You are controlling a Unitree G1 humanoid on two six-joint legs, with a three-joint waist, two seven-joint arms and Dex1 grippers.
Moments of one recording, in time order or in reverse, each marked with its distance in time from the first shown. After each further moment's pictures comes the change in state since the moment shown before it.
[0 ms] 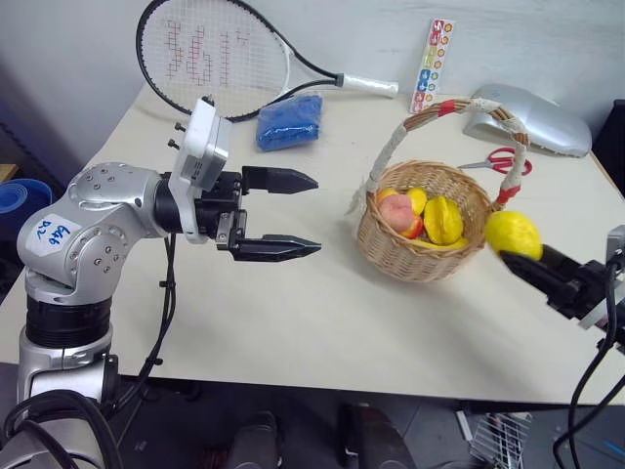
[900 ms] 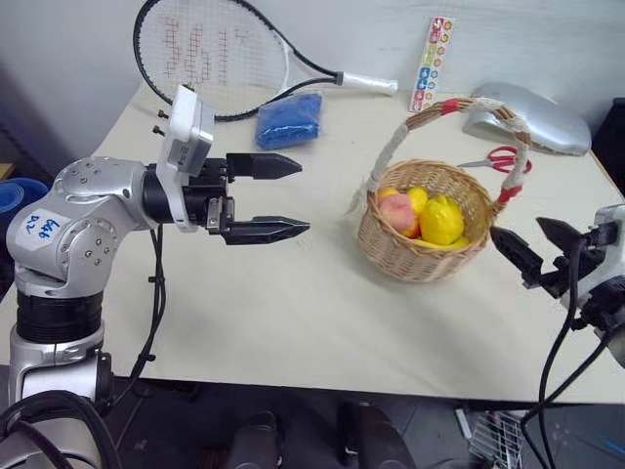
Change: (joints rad) left arm -0.012 0.015 0.011 0.063 0.012 -0.043 0.021; right arm -0.108 0.051 0.049 -0.059 -0.201 -0.017 -0.401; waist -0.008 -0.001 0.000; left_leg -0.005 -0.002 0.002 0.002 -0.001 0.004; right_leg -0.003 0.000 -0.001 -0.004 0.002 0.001
